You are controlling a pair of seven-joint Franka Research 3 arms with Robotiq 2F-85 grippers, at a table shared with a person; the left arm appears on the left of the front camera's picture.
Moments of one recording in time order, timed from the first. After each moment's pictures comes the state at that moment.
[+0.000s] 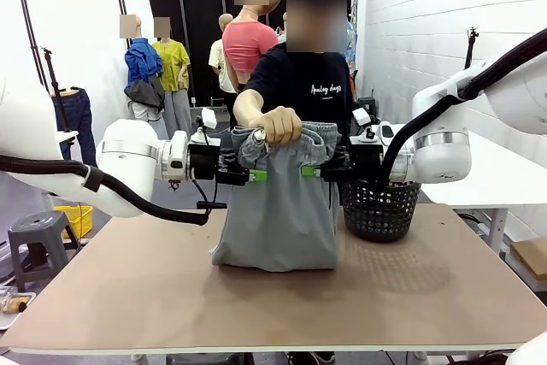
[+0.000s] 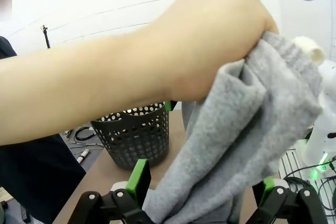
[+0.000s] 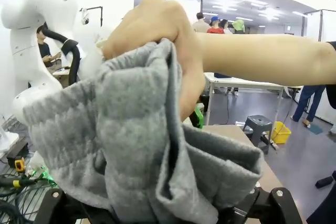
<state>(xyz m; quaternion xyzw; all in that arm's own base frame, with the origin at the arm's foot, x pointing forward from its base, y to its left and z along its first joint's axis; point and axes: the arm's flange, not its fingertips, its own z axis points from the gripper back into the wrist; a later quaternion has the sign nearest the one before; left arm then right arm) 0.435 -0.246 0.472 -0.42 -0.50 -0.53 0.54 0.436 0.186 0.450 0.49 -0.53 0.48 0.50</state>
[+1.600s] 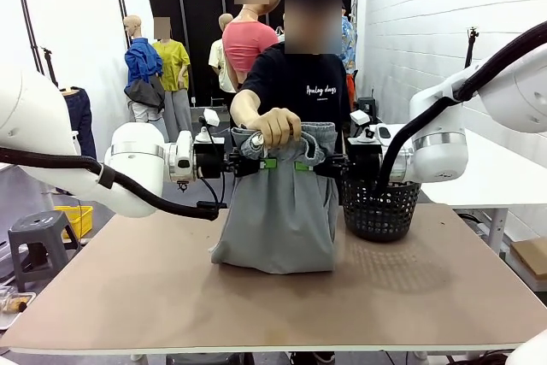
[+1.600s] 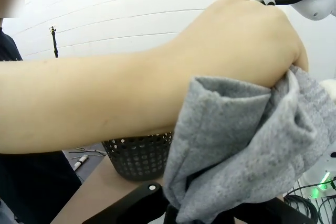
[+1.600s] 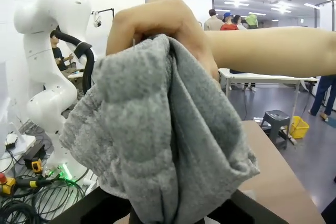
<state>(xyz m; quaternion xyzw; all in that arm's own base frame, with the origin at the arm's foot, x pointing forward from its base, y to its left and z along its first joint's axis) 0.449 -0.253 0.467 -0.44 -0.52 -0.49 0.54 0.445 0.185 0.446 0.52 -0.48 0.48 0.51</state>
